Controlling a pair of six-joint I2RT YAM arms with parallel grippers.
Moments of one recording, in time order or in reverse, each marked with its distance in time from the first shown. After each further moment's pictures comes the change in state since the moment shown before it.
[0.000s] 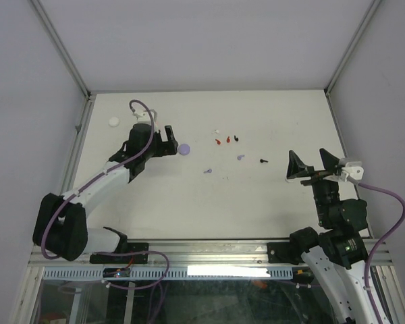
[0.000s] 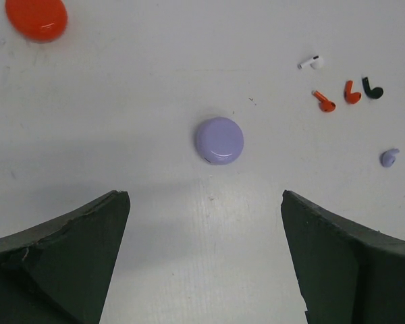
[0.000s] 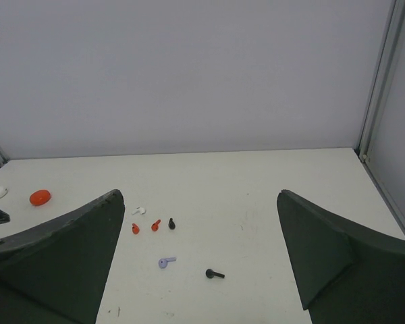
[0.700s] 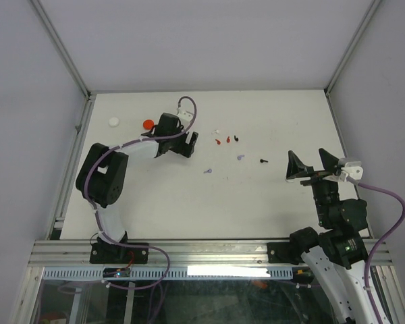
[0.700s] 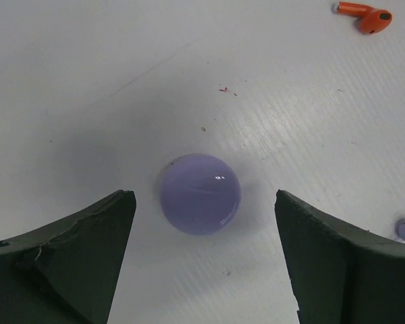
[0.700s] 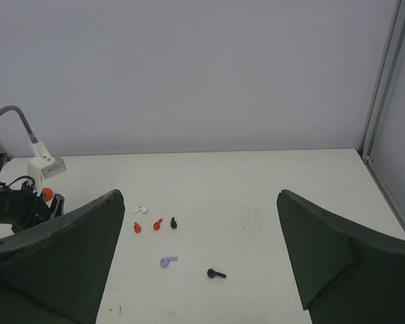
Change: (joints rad) left arm -0.048 0.579 0.341 -0.003 0.194 0.439; right arm 0.000 0.000 0.000 -0.001 -0.013 0.000
